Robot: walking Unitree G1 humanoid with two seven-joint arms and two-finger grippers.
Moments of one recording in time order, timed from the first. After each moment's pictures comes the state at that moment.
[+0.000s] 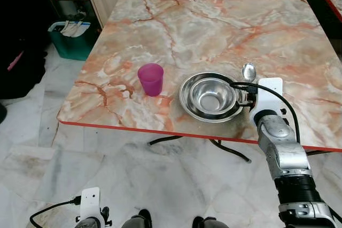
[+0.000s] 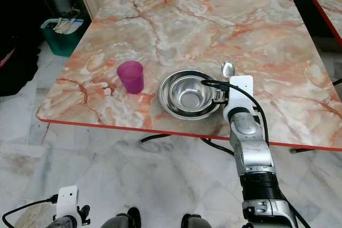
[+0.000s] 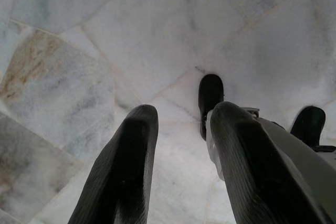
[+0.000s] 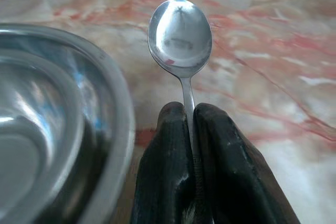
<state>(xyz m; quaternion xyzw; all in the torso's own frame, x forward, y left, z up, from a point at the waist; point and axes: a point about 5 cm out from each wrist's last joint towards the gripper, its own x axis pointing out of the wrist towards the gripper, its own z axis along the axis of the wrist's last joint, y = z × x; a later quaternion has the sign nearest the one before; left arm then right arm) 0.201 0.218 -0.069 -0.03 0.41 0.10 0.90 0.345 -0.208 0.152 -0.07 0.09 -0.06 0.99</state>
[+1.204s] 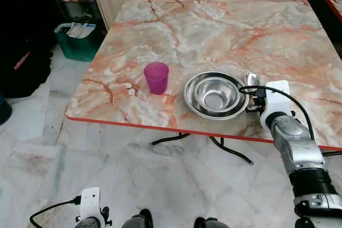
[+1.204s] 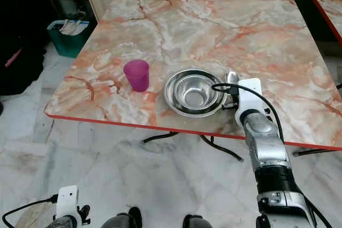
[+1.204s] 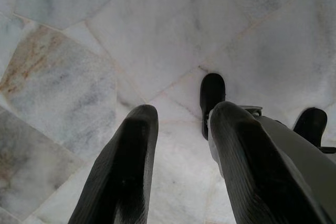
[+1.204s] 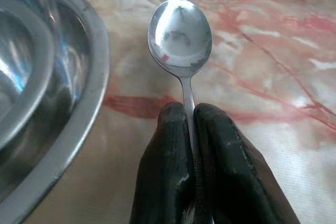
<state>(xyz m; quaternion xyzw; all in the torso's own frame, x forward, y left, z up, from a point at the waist) 0.201 0.218 -0.069 -0.03 0.41 0.10 0.90 0.351 -0.236 0.140 -0.09 0.14 -0.03 0.99</state>
